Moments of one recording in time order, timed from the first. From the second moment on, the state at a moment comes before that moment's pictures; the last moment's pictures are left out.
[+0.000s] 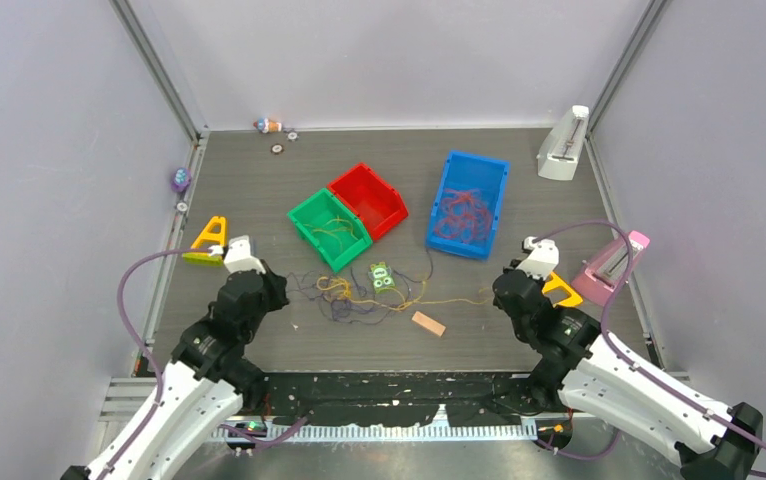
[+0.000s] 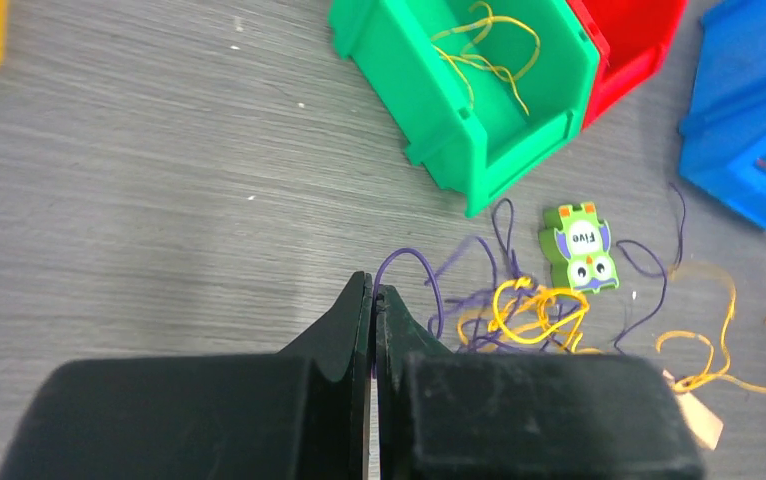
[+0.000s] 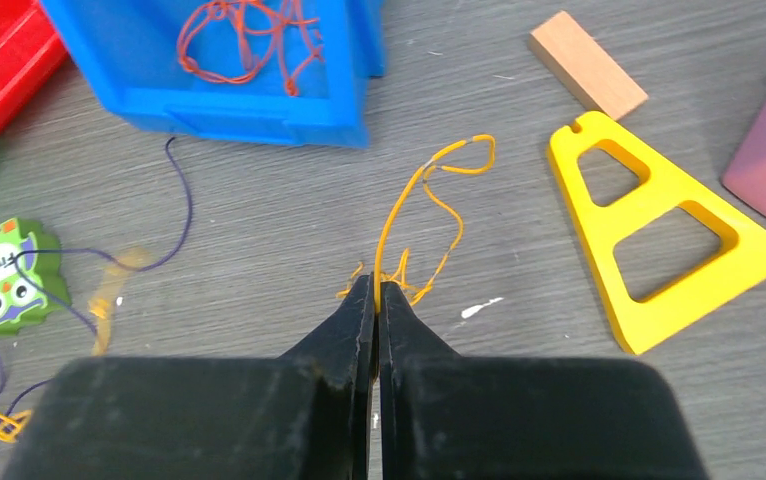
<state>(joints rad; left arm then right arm) -0.52 0.48 0.48 -0.51 -0.36 -0.58 0.79 0.62 0.48 -0.54 0.73 0.69</state>
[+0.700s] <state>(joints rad) -0.52 0.27 0.49 -0.62 -0.28 -0.58 0.79 0.55 0.48 -0.57 0.54 0.60</state>
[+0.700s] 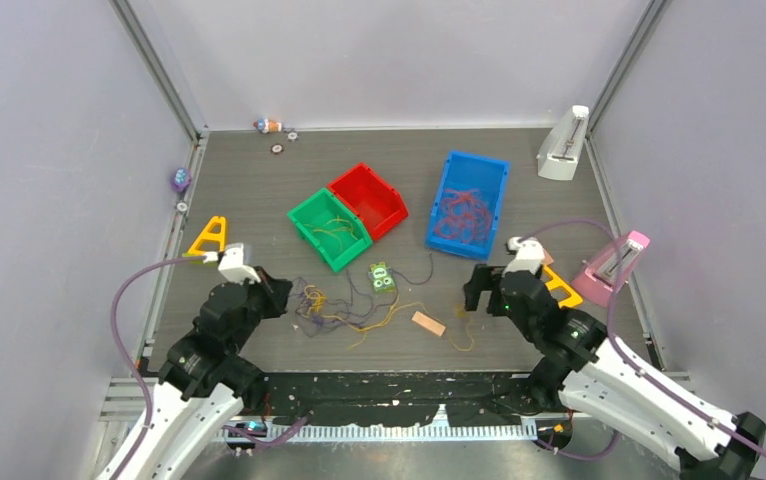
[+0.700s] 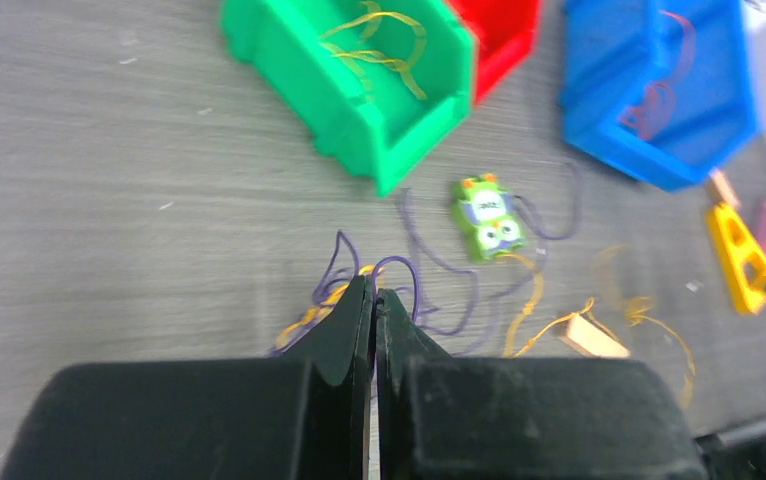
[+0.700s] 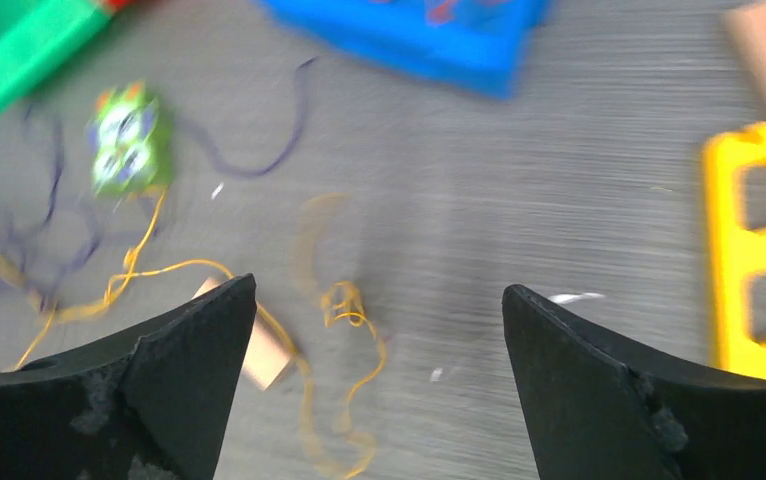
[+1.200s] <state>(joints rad) -0.52 0.47 0.51 -0.39 0.00 -0.48 0.93 1.15 0.64 -0.16 -0.05 0.31</state>
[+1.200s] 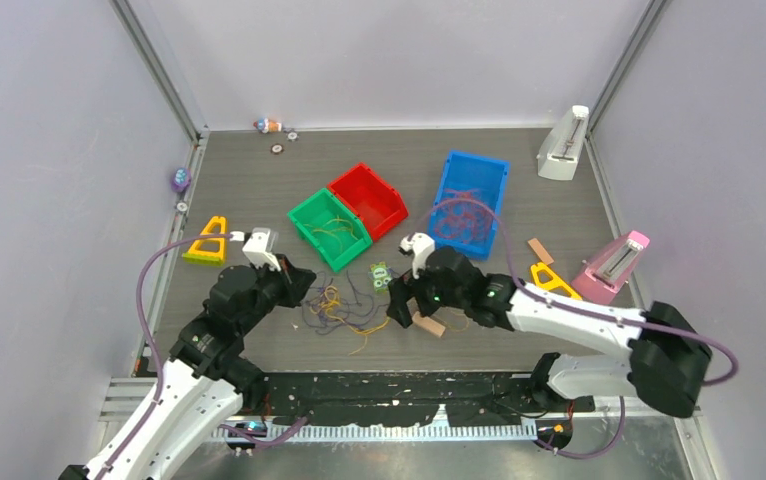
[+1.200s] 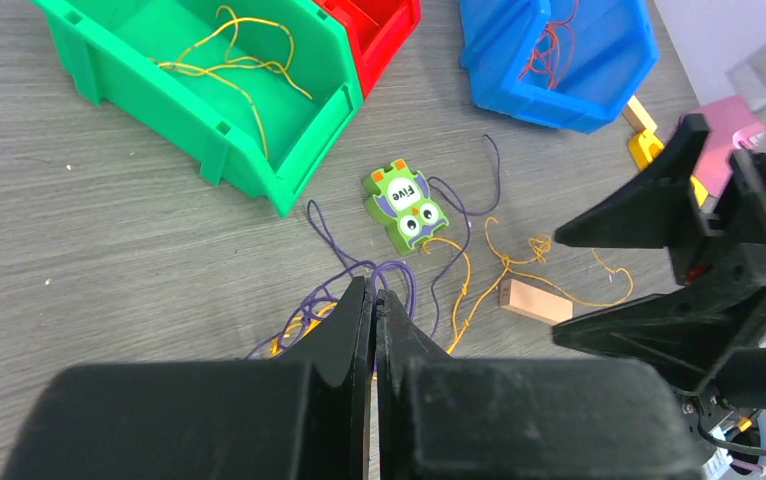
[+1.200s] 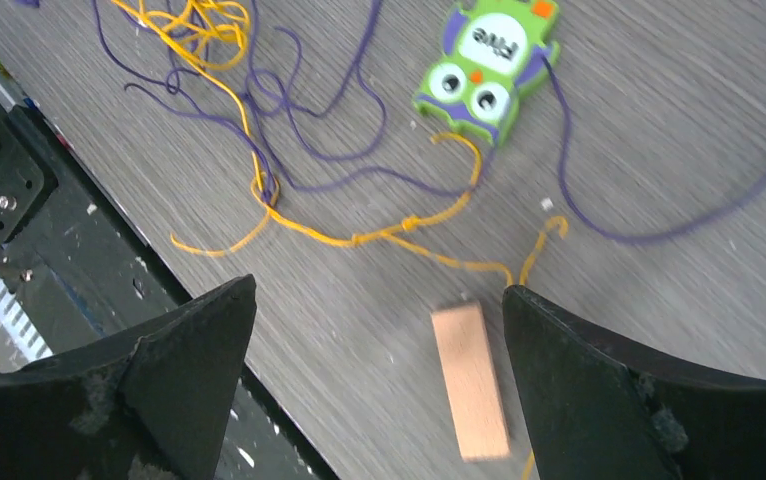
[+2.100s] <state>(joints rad) -0.52 0.48 0.54 -0.31 0.26 -0.45 1.02 1.42 0.69 0.48 -0.28 0.26</state>
